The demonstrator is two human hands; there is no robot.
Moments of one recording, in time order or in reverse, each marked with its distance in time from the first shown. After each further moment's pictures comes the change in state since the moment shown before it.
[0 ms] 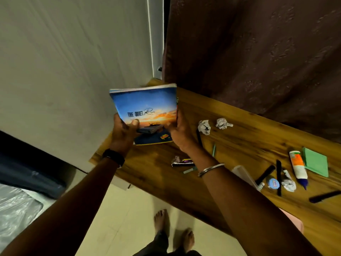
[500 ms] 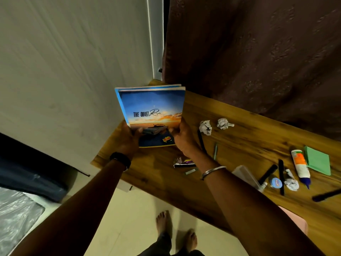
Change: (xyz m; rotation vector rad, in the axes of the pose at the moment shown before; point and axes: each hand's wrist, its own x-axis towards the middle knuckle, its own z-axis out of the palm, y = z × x) left_hand 0.000 -0.014 0.005 0.161 -0.041 -0.135; right_hand -0.009 0.014 0.000 -0.117 0.016 0.102
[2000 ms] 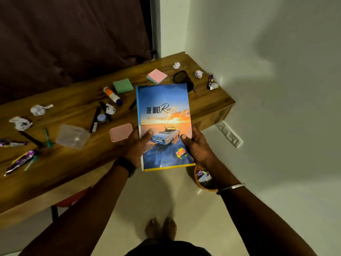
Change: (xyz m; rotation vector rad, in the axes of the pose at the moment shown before) left_hand -0.474 0.114 0.383 -0.292 -1.047 -0.059; right_hand -0.598 0.173 -0.375 0.543 0.790 0.138
